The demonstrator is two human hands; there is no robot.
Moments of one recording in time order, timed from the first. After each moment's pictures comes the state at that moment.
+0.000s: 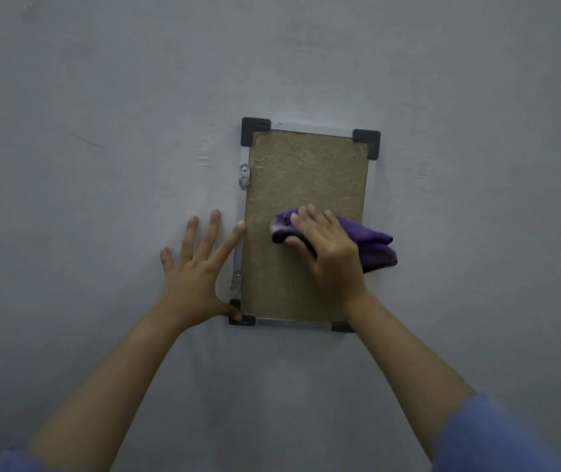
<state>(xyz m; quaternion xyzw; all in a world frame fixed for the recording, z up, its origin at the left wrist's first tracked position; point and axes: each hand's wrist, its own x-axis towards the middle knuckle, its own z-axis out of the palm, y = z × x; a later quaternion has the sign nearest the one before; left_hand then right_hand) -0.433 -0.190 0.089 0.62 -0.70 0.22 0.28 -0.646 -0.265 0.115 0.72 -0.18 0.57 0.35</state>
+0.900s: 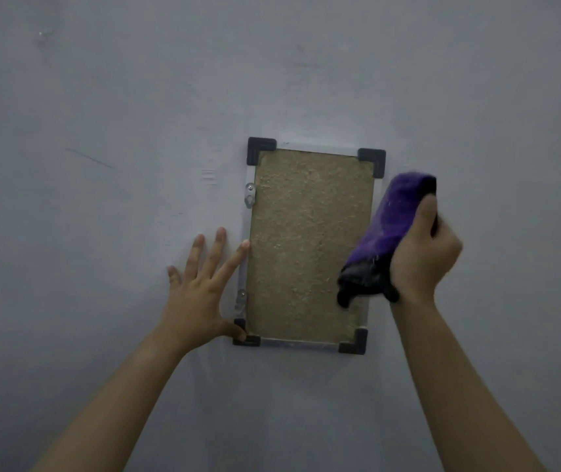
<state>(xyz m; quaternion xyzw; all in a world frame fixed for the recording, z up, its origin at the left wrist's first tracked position) -0.429 -0.193 0.088 0.61 -0.70 0.22 0.29 -0.683 -0.201 0.166 0.41 -0.26 0.87 -0.08</state>
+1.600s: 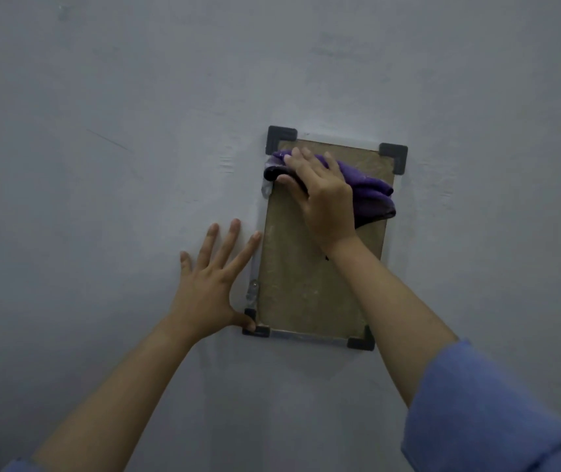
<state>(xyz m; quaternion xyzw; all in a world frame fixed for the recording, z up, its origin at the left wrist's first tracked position) -0.423 -0.197 0.084 0.61 -0.70 0.24 0.29 -0.587 -0.266 0.206 0.67 -0.16 0.61 0.39</state>
